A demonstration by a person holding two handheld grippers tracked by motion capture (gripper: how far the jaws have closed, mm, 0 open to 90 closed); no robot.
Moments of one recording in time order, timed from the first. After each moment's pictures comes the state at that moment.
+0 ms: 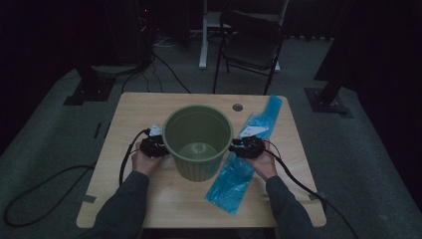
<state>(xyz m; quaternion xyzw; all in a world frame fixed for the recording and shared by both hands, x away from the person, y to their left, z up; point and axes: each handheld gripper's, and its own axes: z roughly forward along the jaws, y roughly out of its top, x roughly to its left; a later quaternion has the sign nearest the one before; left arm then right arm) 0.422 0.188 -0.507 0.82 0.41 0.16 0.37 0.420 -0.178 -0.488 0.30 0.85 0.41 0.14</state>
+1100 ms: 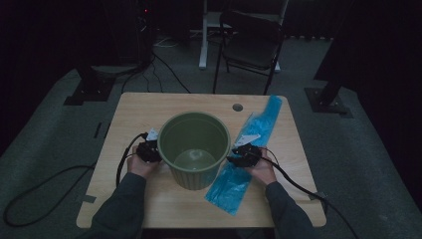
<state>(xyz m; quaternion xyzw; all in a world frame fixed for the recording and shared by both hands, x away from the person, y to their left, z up) 0.407 0.199 -0.505 0.83 0.39 0.16 0.36 0.410 -0.173 -0.517 0.30 0.88 0.34 0.13</state>
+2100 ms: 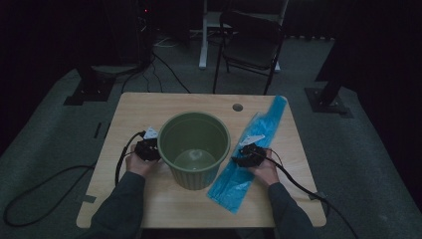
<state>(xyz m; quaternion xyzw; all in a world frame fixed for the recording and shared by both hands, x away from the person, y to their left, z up) 0.409 0.205 -0.501 0.82 0.39 0.16 0.37 0.419 -0.191 -0.535 0.34 0.87 0.33 0.13</state>
